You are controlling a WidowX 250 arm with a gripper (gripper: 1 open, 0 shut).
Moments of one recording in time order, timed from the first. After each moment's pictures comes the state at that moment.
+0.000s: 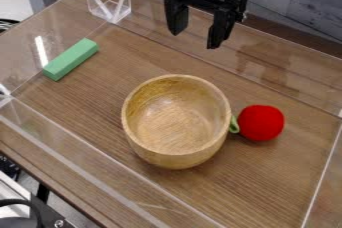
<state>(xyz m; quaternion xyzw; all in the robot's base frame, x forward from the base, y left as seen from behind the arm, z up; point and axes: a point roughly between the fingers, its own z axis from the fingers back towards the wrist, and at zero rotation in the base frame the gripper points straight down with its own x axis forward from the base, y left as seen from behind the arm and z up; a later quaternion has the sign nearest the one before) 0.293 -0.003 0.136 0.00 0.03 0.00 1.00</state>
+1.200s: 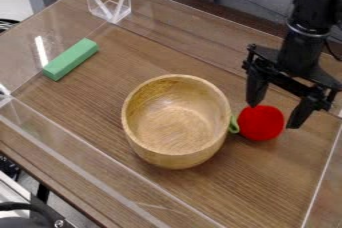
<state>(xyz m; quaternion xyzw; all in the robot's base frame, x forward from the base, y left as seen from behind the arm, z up) 0.291 -0.109 0.073 0.01 0.05 -0.06 1.00</state>
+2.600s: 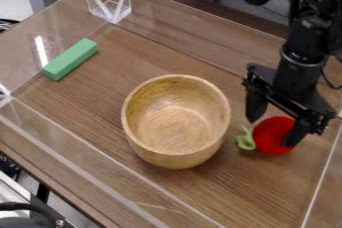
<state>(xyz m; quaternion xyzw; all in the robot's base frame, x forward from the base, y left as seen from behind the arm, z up) 0.284 -0.114 0.061 0.01 0.00 -0.12 0.99</state>
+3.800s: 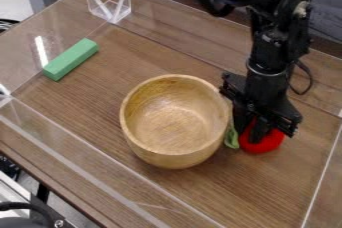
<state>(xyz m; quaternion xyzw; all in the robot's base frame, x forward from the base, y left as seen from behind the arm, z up) 0.281 -0.081 0.031 0.00 -0.01 -0.11 0.99</state>
